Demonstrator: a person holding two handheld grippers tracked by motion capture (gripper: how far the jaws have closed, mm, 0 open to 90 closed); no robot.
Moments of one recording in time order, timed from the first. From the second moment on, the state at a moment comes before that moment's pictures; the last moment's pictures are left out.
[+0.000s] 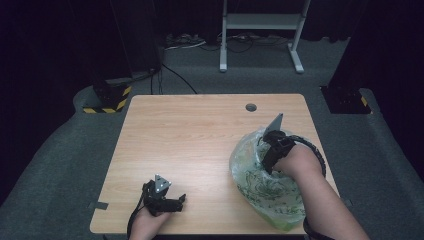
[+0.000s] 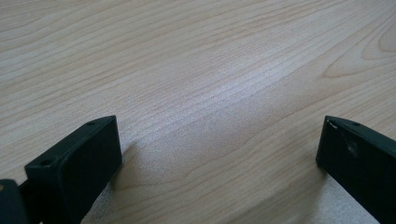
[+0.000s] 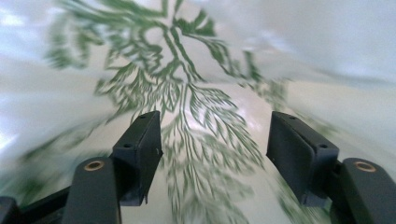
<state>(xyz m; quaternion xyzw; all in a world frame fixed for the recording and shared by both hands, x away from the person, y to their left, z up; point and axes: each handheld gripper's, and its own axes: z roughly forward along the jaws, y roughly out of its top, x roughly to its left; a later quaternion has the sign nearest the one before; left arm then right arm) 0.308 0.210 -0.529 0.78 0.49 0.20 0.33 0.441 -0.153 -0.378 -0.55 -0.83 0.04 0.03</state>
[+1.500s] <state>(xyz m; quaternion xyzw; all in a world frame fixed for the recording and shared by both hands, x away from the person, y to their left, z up) 0.308 0.210 -0.529 0.78 0.49 0.20 0.33 0.459 -0.152 -0.341 -0.57 -0.82 -0.05 -0.02</state>
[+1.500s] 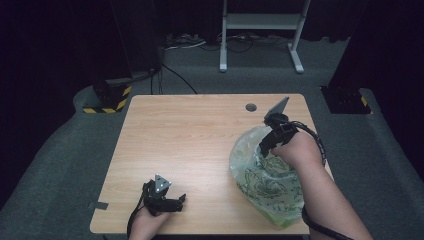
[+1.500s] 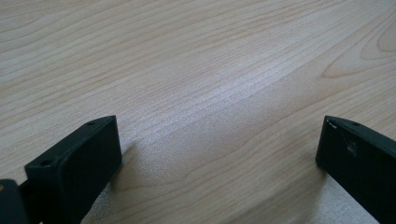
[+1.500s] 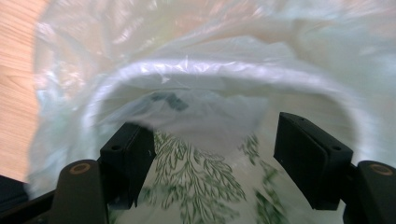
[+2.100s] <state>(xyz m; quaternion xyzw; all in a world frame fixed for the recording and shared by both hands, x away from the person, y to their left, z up) 0.309 0.210 -0.529 0.78 0.49 0.20 0.33 0.451 -0.192 -0.309 -0.59 -0.81 -0.06 -0.04</state>
